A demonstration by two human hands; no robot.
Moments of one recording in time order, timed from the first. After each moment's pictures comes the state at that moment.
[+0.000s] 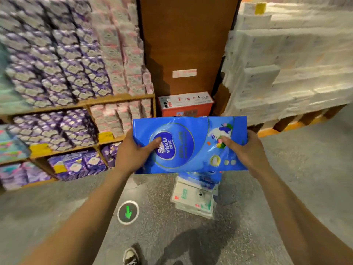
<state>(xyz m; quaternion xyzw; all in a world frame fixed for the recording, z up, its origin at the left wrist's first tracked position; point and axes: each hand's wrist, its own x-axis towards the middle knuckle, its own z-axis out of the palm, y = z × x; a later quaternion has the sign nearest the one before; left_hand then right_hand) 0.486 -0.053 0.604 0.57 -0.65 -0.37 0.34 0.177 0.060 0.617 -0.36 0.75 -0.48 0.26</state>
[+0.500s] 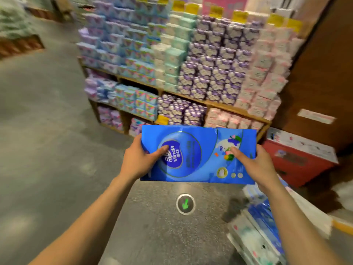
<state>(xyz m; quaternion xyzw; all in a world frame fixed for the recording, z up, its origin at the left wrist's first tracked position) 0.800 0.126 0.623 0.75 -0.42 -0.23 0.45 0.489 0.033 0.639 -0.59 0.56 -0.38 0.44</state>
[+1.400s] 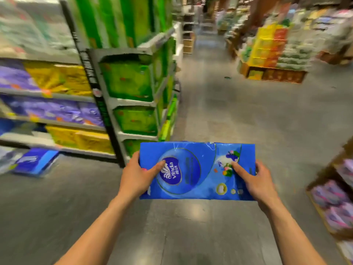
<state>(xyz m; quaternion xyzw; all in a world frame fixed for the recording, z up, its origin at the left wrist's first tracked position) 1.352 0.723 0.621 0.82 0.14 0.09 0.56 1.361 0.400 0.625 -0.80 0.11 -0.07 0.59</state>
